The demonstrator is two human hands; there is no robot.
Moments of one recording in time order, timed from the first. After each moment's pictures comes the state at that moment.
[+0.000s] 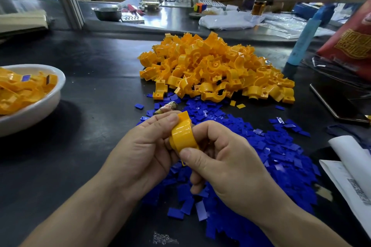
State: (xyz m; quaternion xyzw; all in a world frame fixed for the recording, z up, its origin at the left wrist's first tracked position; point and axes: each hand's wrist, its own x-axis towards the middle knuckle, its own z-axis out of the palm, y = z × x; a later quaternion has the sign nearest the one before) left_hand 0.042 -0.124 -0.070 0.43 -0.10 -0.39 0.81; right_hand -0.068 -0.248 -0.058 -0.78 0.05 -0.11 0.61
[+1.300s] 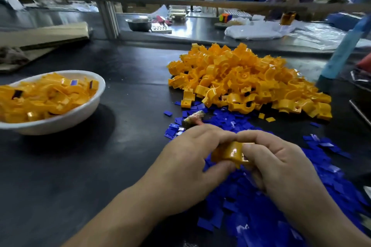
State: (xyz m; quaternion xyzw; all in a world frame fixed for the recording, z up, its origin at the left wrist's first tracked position) left_hand 0.033 -0.112 -0.065 0.77 -0.51 0.03 0.38; right_hand -0.066 -0.262 -0.048 -0.79 0.14 -0.16 0.58
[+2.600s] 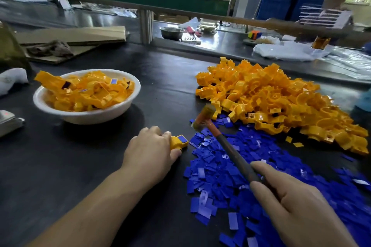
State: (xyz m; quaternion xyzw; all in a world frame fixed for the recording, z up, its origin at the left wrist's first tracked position) left_hand 0.098 -0.050 -0.092 0.98 -0.19 0.06 0.05; right_hand -0.064 -0.249 -0.049 -0.96 0.08 -0.09 0.25
